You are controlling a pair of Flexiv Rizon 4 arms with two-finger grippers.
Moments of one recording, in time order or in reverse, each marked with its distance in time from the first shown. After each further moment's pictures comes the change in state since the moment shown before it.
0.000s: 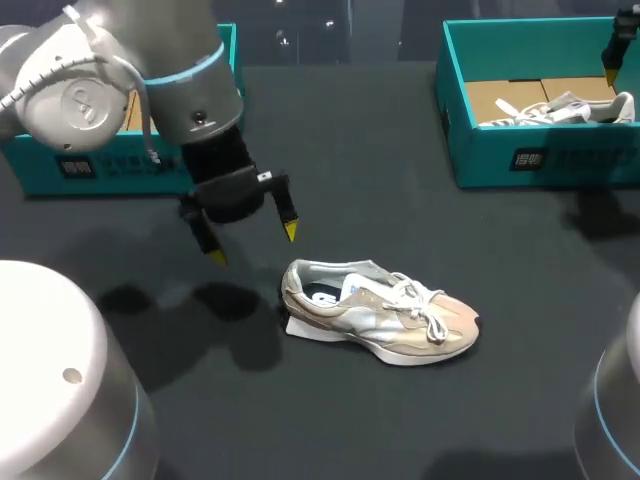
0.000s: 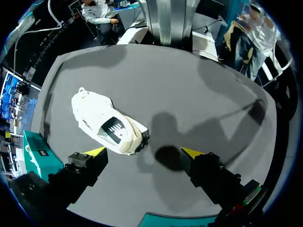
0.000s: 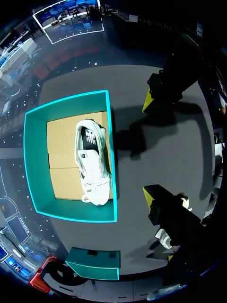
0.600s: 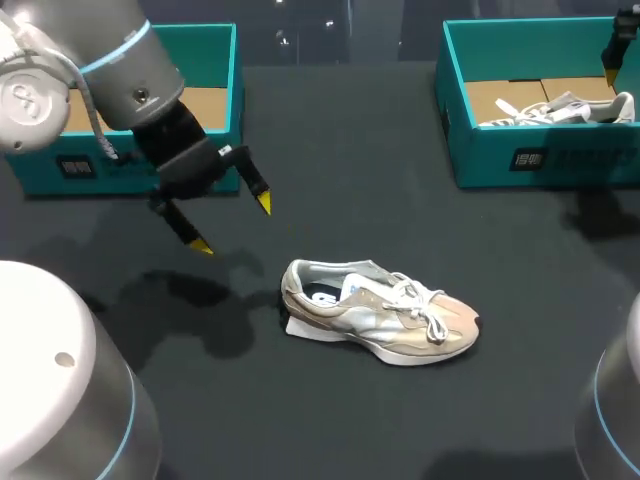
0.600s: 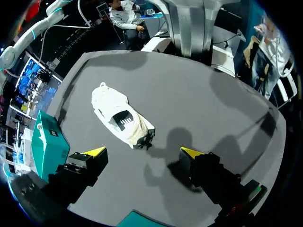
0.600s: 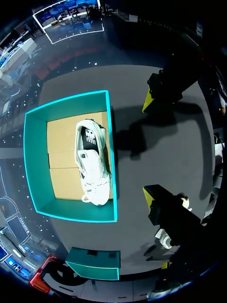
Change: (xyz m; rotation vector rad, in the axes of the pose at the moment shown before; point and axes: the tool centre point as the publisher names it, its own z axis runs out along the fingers) left arm 0.018 0.019 -0.025 0.099 -0.170 -0.204; right arm 0.000 0.000 0.000 0.000 0.000 0.000
